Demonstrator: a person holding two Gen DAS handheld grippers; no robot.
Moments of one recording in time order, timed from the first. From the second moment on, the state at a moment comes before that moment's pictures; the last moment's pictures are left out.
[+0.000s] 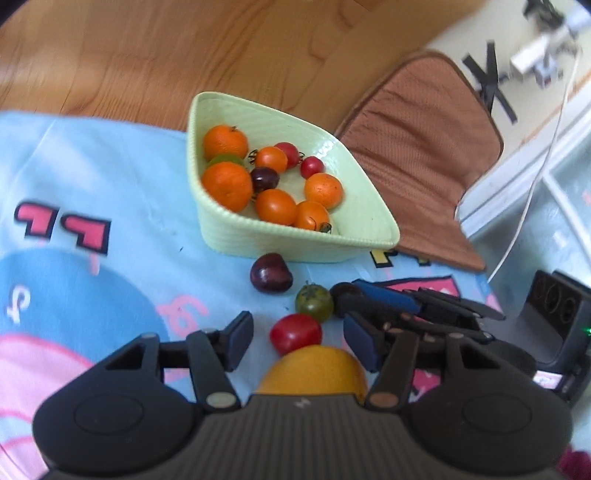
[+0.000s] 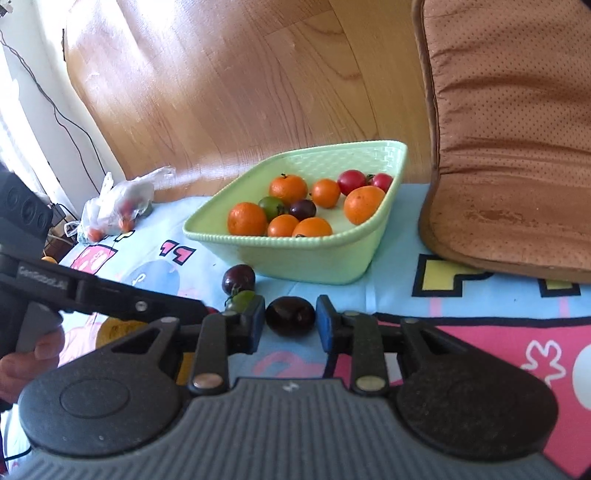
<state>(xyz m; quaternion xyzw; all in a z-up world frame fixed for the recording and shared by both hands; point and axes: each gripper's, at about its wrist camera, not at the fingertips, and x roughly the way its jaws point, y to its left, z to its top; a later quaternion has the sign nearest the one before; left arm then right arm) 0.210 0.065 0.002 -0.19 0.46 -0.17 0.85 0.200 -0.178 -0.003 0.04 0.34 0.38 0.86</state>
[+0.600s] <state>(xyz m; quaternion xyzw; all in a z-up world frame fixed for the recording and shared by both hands) 0.162 0.045 0.026 -0.11 0.46 -0.17 0.86 0.183 -0.160 -0.001 -0.03 0.31 0.41 0.86</state>
